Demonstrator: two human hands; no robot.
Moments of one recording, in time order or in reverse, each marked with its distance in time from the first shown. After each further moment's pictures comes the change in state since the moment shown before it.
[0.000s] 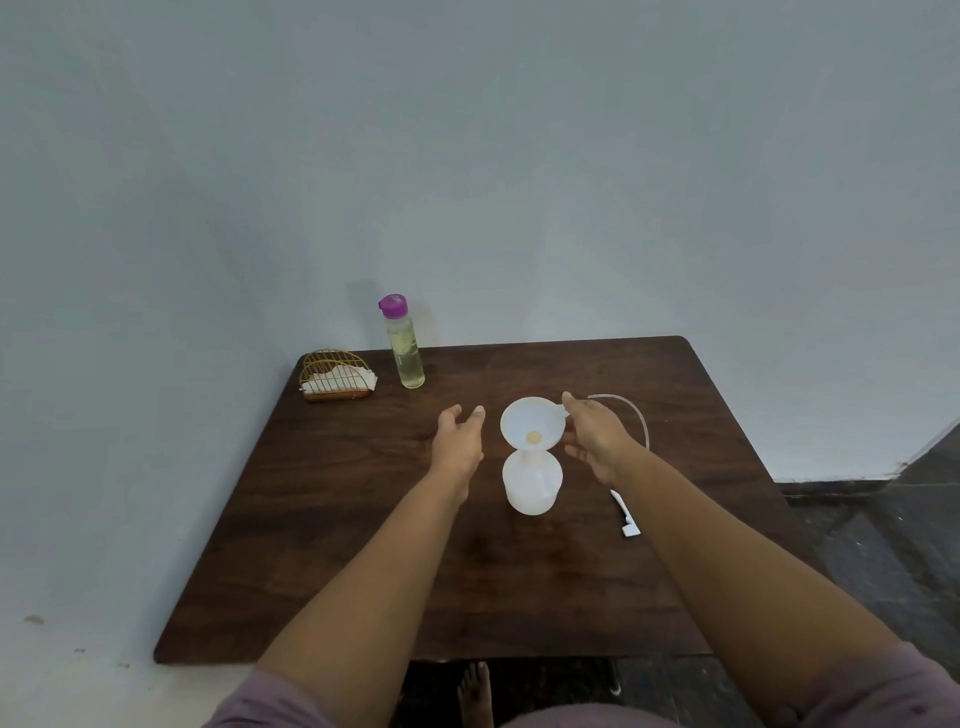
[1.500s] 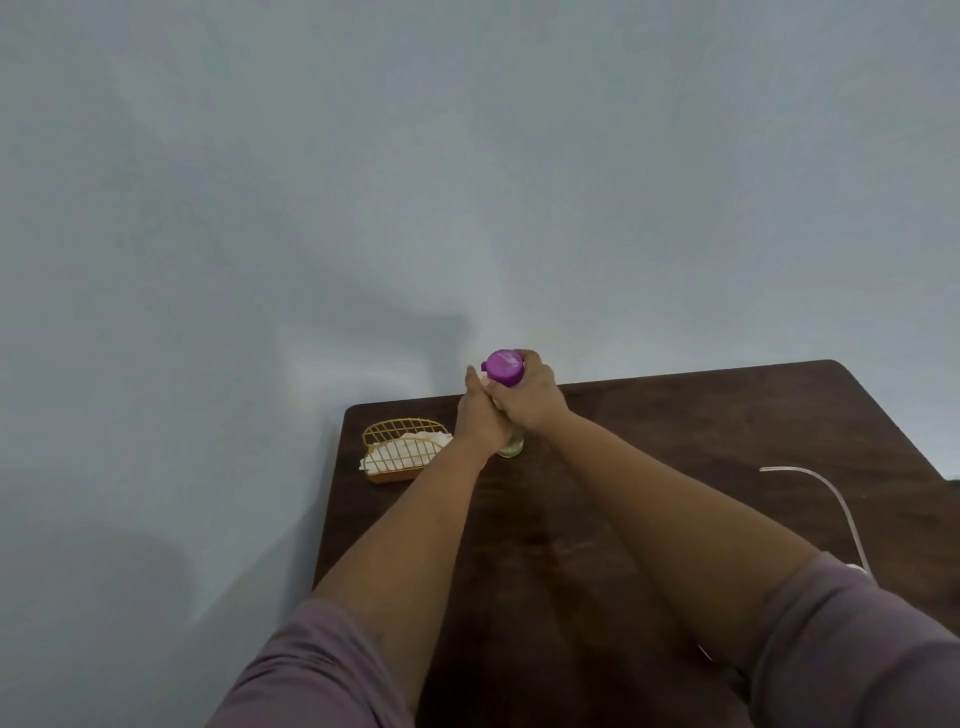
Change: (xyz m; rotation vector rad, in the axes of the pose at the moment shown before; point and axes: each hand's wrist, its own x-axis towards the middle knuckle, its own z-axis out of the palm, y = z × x) left_hand 0.299 0.085 -0.107 0.402 -0.232 0.189; right_hand 0.201 -0.105 0.300 -0.518 0.085 -0.338
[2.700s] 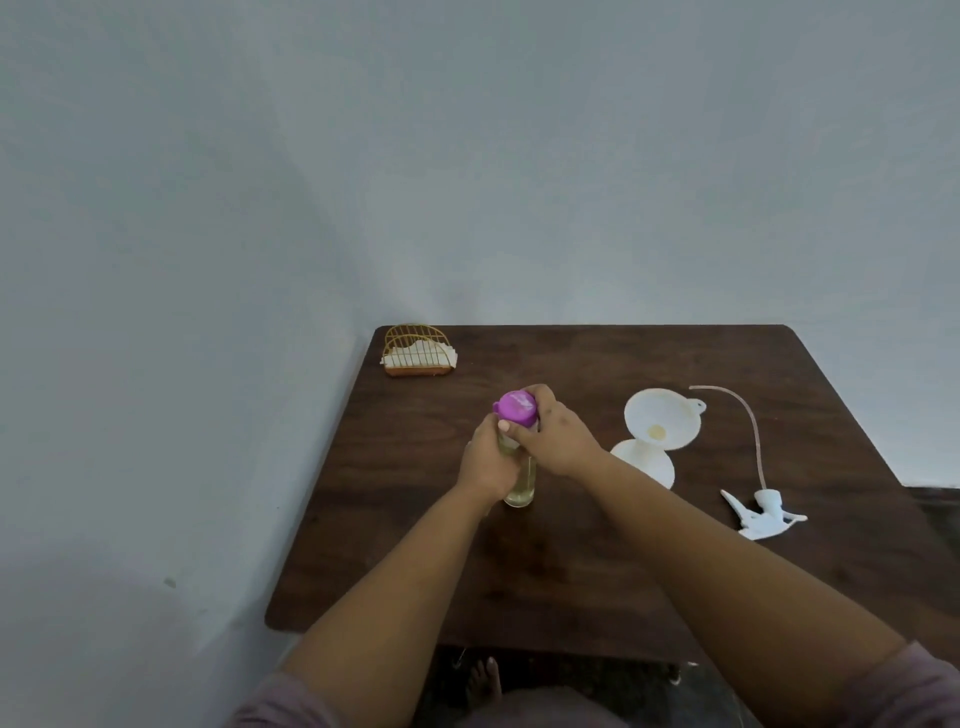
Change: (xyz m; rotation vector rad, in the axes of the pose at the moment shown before) left_hand -0.265 -0.056 0.085 -0.090 0.066 0.016; right_hand -0.246 0.092 -0.082 -0.188 -0.256 -0.234
